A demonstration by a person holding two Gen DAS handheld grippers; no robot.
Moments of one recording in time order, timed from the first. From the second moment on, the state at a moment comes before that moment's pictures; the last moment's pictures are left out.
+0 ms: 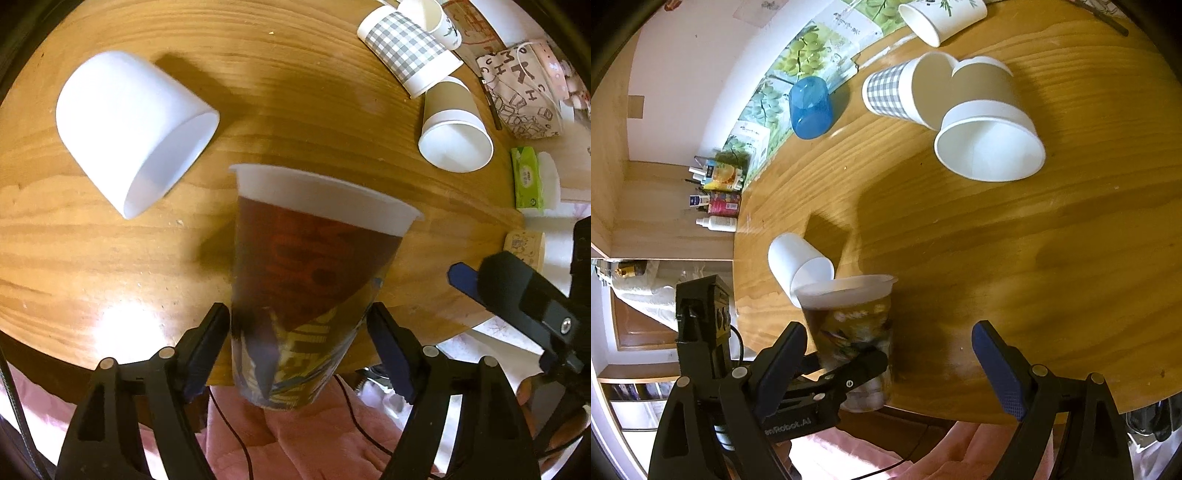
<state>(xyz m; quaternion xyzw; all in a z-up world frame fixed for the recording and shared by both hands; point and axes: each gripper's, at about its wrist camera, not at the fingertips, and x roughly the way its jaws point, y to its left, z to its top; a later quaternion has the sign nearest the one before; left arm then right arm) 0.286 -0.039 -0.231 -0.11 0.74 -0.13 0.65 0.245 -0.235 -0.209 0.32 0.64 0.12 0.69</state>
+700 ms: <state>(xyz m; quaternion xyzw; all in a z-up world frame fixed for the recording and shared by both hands) 0.260 -0.019 -0.206 -0.12 0.72 -0.15 0.66 0.256 -0.206 -0.235 0.32 0.68 0.15 0.64</state>
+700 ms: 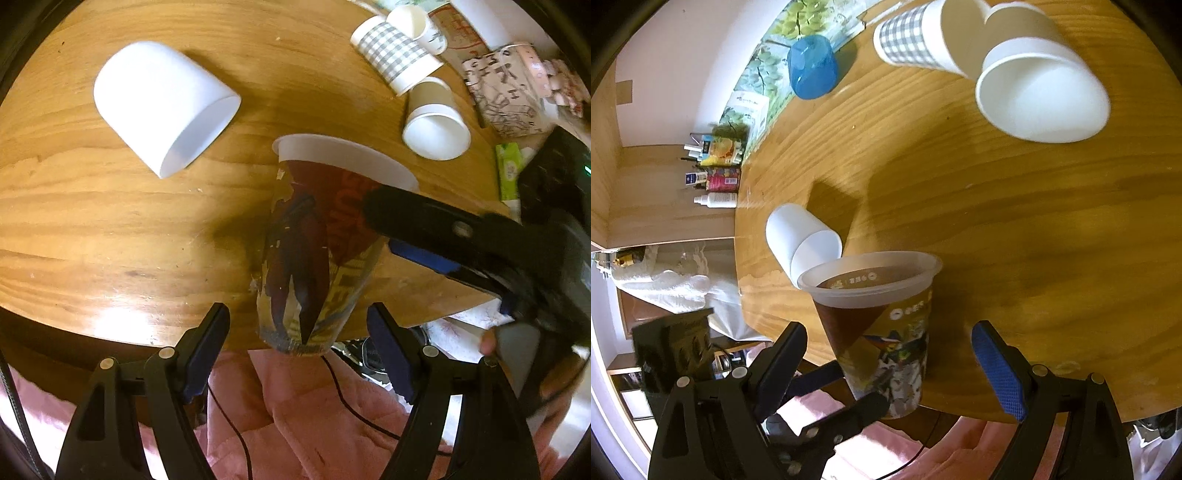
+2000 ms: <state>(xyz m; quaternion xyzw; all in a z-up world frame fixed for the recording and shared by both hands) 0.214 0.029 -0.133 -0.14 0.51 -0.12 0.84 0.279 -0.173 -0.244 0.23 0.68 0.16 0.68</state>
